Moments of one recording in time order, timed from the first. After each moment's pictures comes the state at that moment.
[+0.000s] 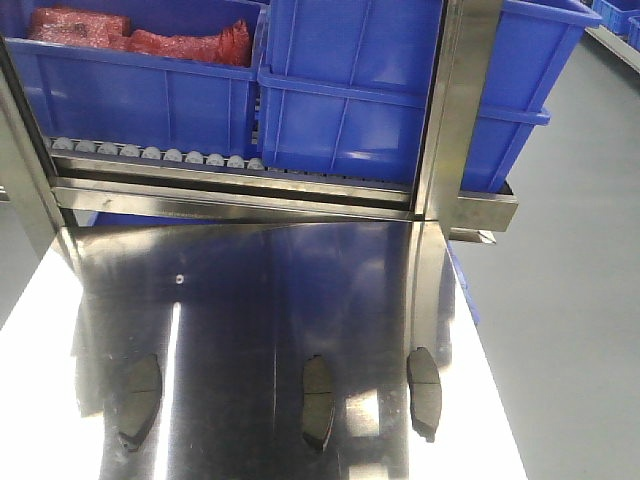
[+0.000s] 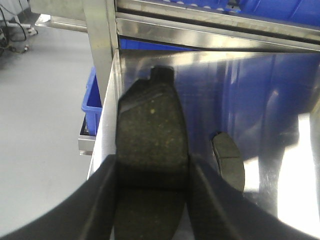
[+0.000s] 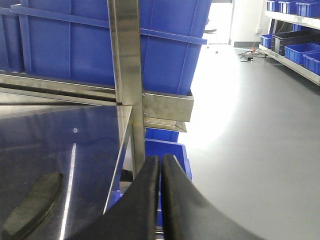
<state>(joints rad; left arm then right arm) 0.03 0.23 -0.48 0.00 0.80 -0.04 0.03 -0.01 0.03 -0.12 0.18 0.11</state>
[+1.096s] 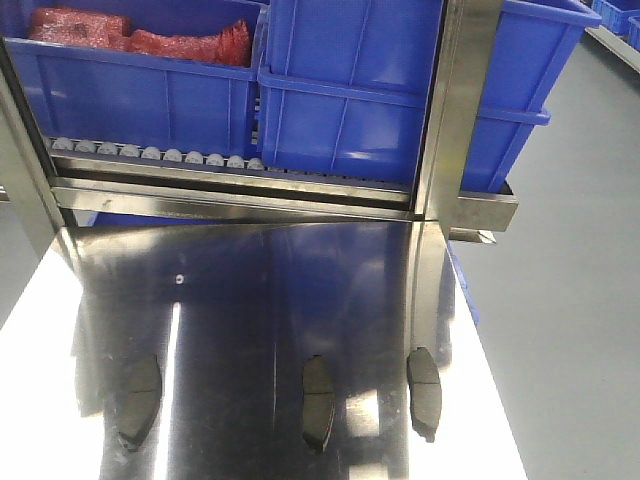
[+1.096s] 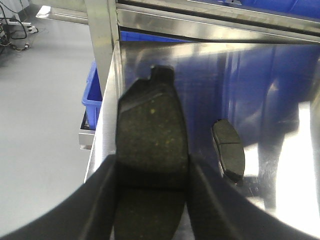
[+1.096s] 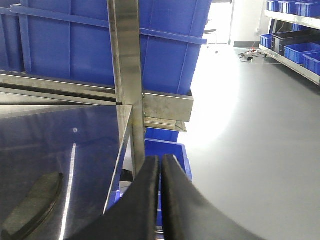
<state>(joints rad) 0.03 0.15 -0.45 0.00 0.86 -0.04 0.03 -0.01 0.03 -0.12 0.18 0.11</state>
